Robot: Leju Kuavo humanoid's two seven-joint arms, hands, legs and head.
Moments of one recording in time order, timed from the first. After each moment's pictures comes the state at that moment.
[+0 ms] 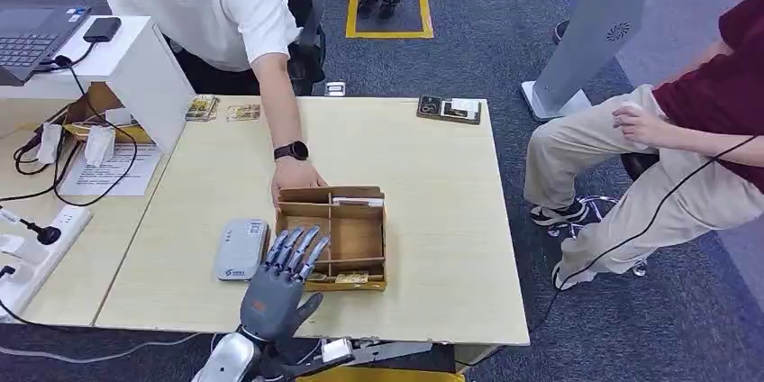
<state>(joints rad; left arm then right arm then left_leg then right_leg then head) -0.01 -0.12 -0.29 -1.20 -1.47 0.70 -0.32 -0.08 0.14 -1.03 -0.22 1.25 -0.51 0.00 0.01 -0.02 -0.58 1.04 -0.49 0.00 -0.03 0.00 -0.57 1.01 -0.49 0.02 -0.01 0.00</state>
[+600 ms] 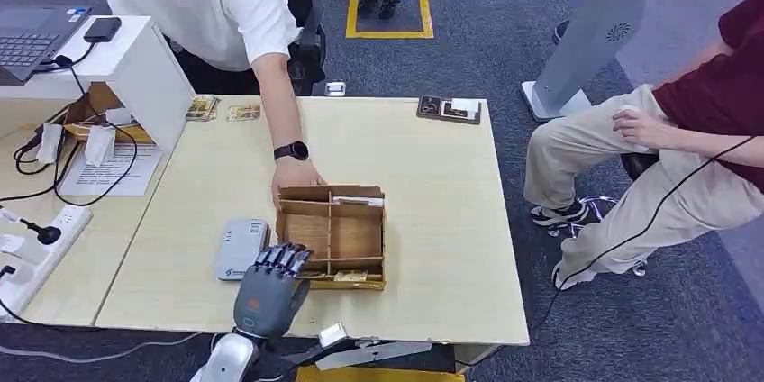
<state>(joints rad) -0.04 -0.06 -0.39 -1.14 -1.55 0.70 -0.02 -0.08 0.14 -1.03 -0.22 1.25 -0.51 0.01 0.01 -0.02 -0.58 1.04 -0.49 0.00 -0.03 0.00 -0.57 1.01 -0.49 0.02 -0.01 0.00</state>
